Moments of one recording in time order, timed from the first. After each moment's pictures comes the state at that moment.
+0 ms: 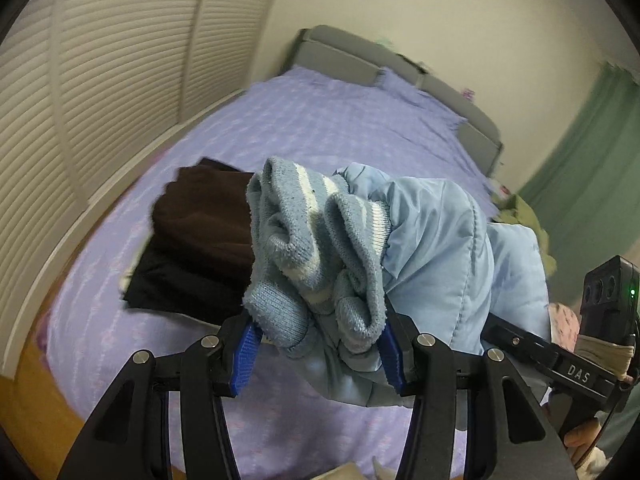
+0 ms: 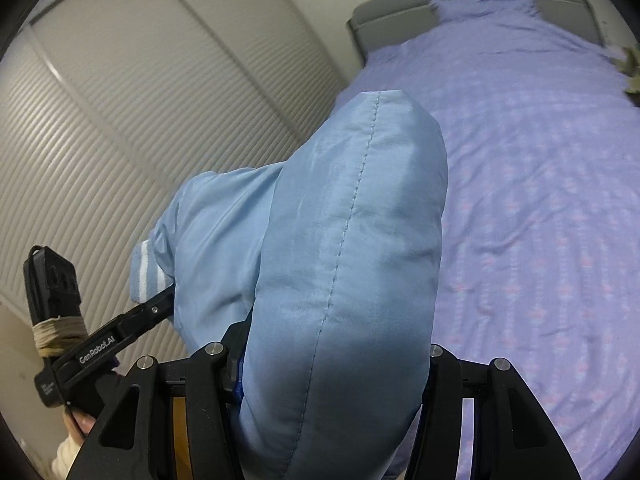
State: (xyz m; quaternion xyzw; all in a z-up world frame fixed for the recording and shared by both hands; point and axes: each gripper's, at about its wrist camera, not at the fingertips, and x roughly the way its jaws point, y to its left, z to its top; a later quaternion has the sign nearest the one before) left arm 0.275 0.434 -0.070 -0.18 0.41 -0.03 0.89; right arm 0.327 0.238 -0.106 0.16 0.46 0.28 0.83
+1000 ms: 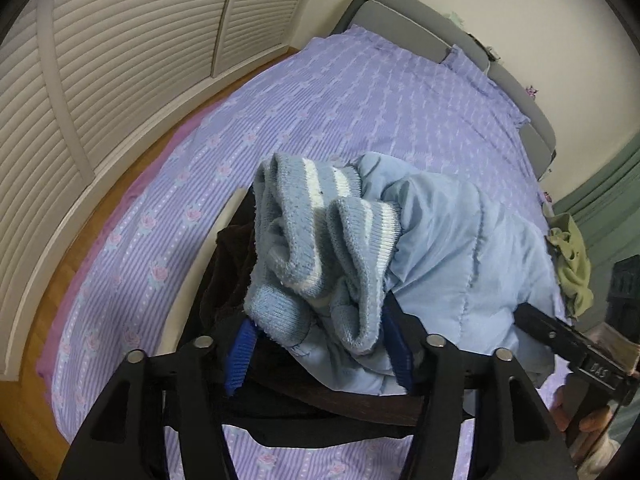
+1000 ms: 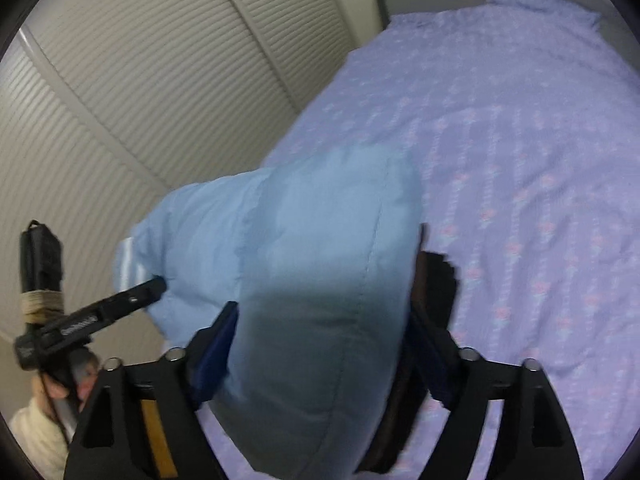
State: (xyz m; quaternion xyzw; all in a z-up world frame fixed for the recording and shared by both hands) left arm 0.462 0.570 -0.193 -0.21 0.49 0.01 0.85; right arm 0.524 0.361 -0.186 0.06 0.50 0.24 0.83
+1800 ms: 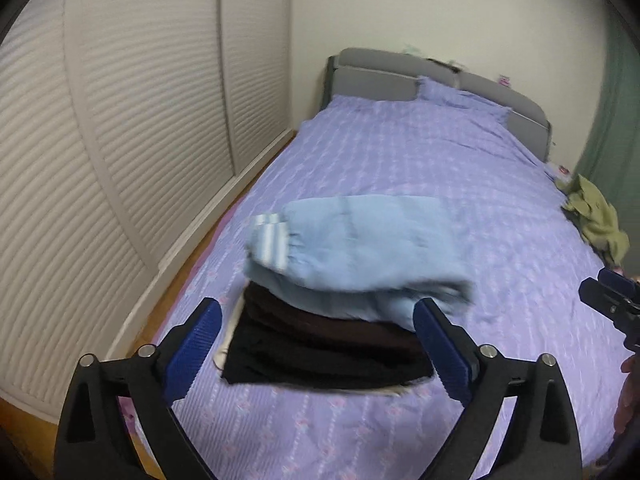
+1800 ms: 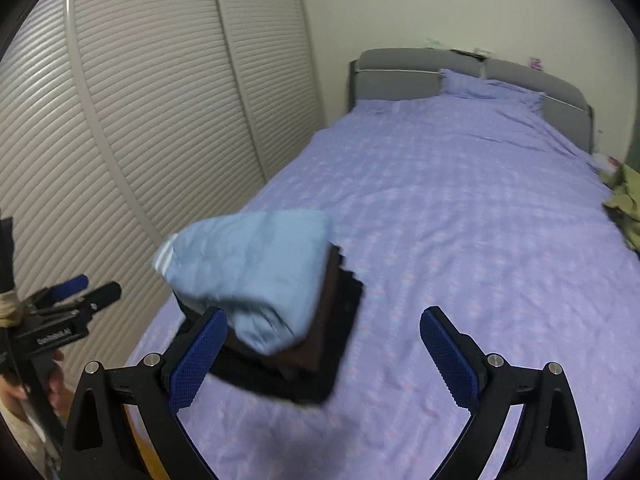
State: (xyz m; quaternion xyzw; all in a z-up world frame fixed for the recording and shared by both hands) left arm 0.301 0.451 -0.065 -0.03 0.37 0.06 0.92; right arm 0.360 0.271 -0.066 0.01 0.38 0.16 0.91
